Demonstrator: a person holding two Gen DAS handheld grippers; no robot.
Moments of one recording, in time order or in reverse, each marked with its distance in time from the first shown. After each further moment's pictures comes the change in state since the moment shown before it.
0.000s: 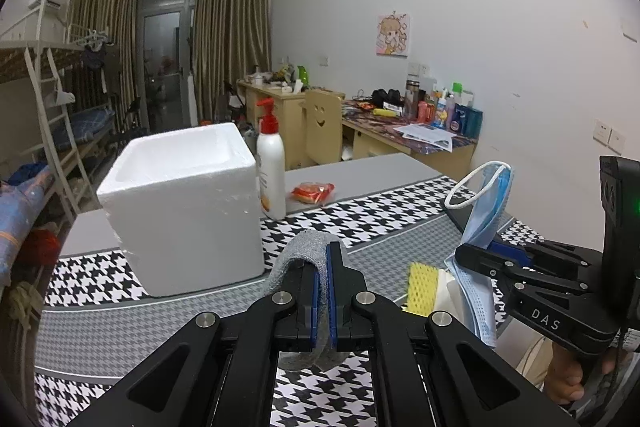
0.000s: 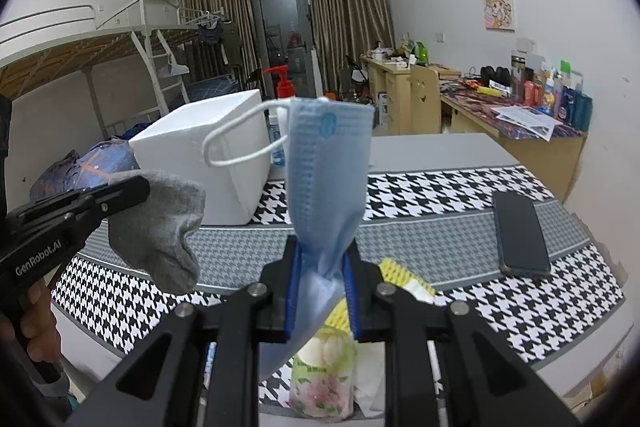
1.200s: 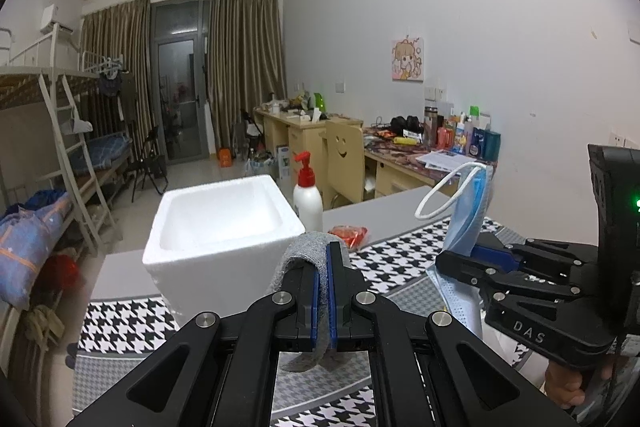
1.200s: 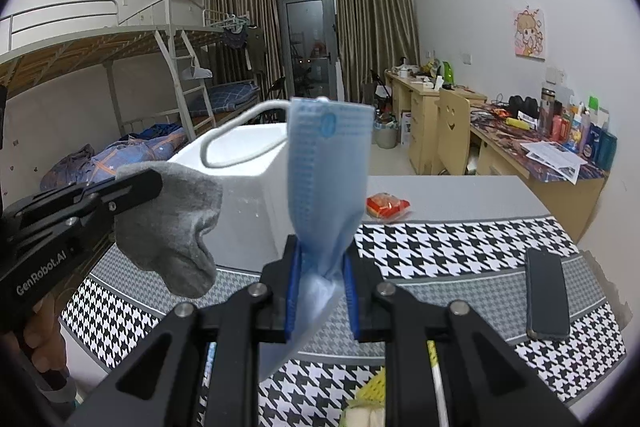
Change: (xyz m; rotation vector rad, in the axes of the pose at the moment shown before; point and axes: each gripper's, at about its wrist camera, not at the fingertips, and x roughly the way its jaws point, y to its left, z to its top) left arm -0.013 0.030 0.044 0.033 -0.098 0.070; right arm 0.023 0.039 0.052 -0.083 -0.032 0.047
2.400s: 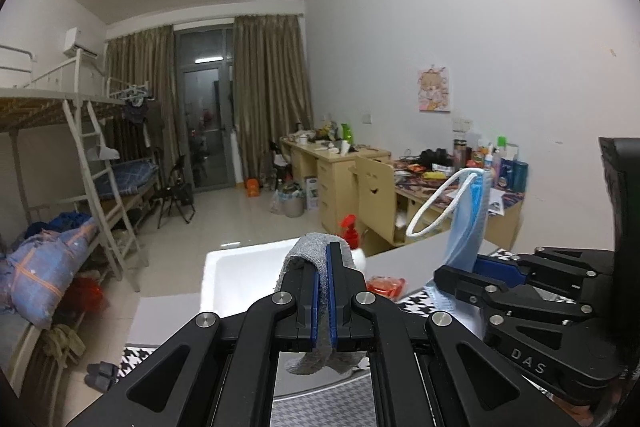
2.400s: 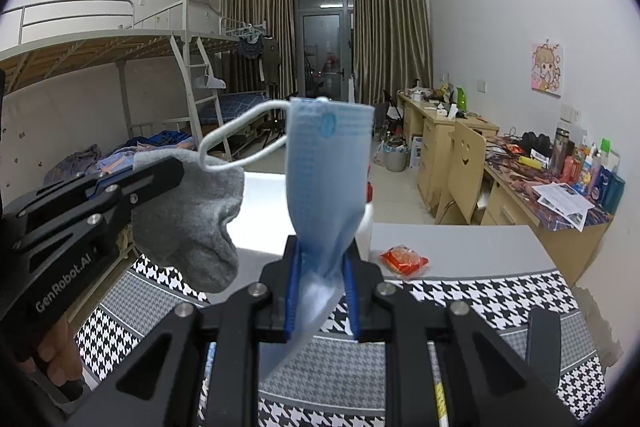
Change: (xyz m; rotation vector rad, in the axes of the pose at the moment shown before) left arm 0.005 0.027 0.049 0.002 -0.096 0.117; right arm 0.009 0.034 0.060 -0.067 -0.044 0.011
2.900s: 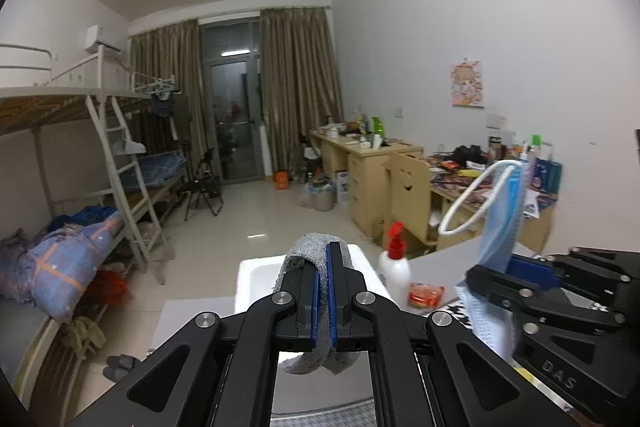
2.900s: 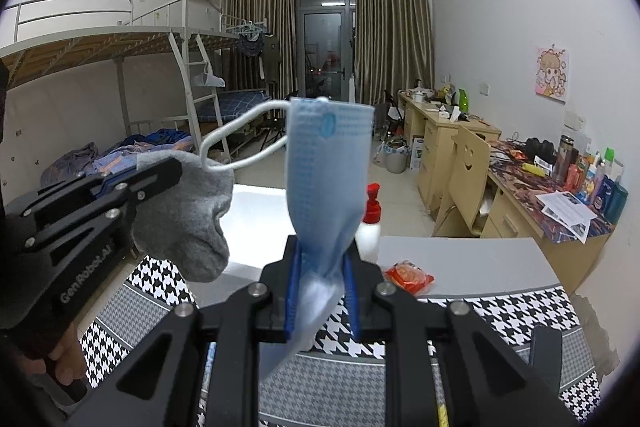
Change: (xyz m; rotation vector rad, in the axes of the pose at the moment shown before) left arm 0.029 0.017 0.010 -0.011 0.027 0.119; right arm 0.018 0.009 0.018 -0.013 0.003 -0.007
